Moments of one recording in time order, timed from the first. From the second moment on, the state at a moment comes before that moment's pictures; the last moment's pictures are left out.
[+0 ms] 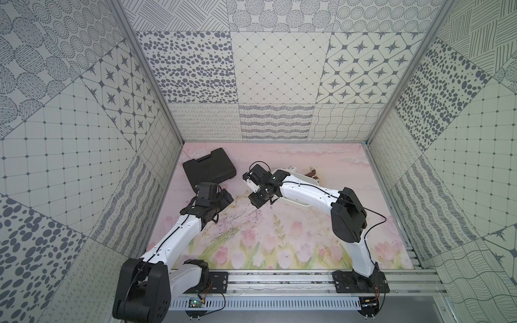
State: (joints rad) left arm -0.12 1.14 0.63 -0.35 0.01 -0.82; right arm 0.93 2.12 1.80 -0.83 -0.01 0.12
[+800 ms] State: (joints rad) left arm -0.12 1.17 0.63 -0.35 0.01 -0.82; right arm 0.92 2.27 1.88 -0.90 0.03 0.10
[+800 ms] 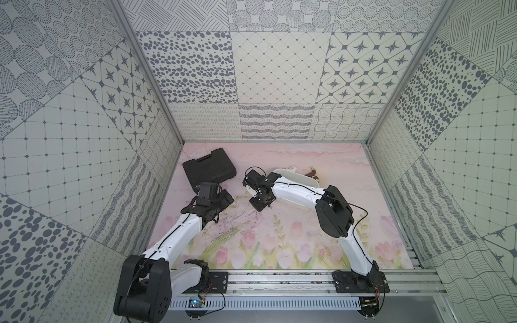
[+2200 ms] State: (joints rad) left arm -0.12 1.19 0.63 -0.34 0.02 -0.82; right arm 0.91 2.33 1.92 -0.93 0.05 0.10
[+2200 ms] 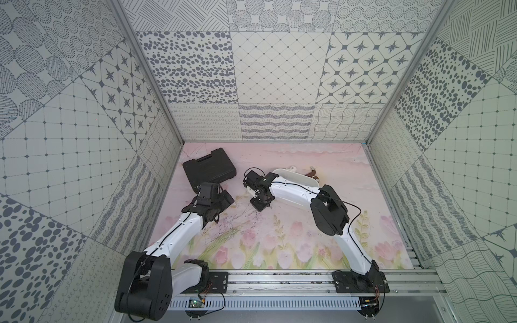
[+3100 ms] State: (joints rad) left arm -0.12 1.18 0.63 -0.34 0.02 -0.82; right arm 0.90 2.17 1.93 -0.95 0.03 0.13
